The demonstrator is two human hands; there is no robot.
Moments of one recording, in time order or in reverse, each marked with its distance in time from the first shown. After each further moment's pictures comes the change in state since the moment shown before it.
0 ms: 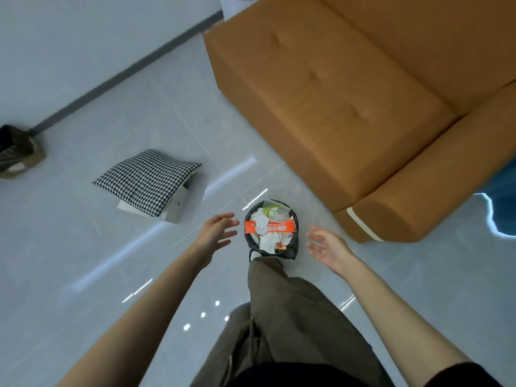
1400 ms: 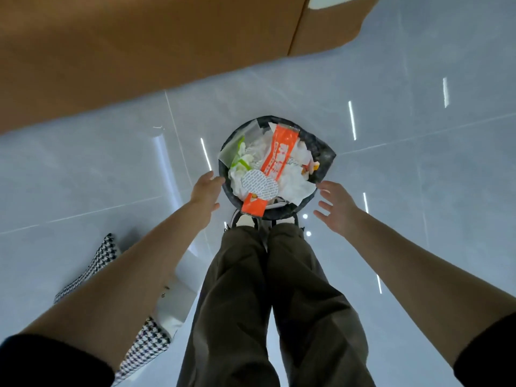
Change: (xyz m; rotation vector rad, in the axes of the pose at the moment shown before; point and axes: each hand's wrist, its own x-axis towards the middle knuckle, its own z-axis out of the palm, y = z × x) left_hand 0.464 -0.071 0.064 1.012 -0.329 -0.108; right_hand 0.324 0.192 0.126 1.153 0.558 0.296
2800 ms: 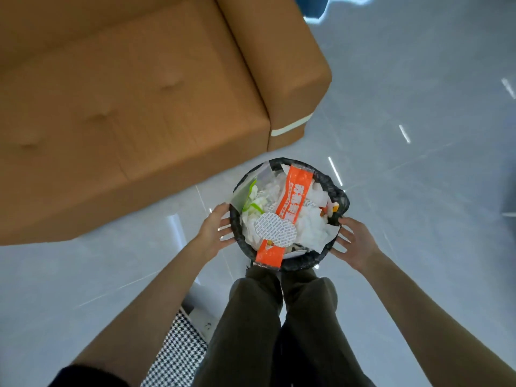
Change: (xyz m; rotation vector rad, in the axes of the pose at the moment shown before) left_hand -0.253 0.092 -0.082 -0.115 -0.259 0.067; right_hand -0.268 -0.016 -0.084 0.315 -0.047 -0.115
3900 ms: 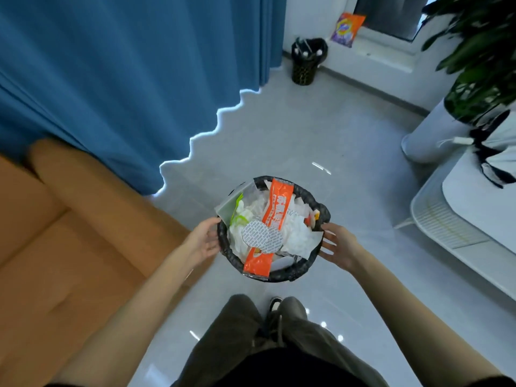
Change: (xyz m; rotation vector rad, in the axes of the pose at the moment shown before) left_hand -0.102 0.230 0.427 0.540 -0.229 0.167; right_hand -0.069 -0.333 -0.213 0.363 -0.003 -0.277
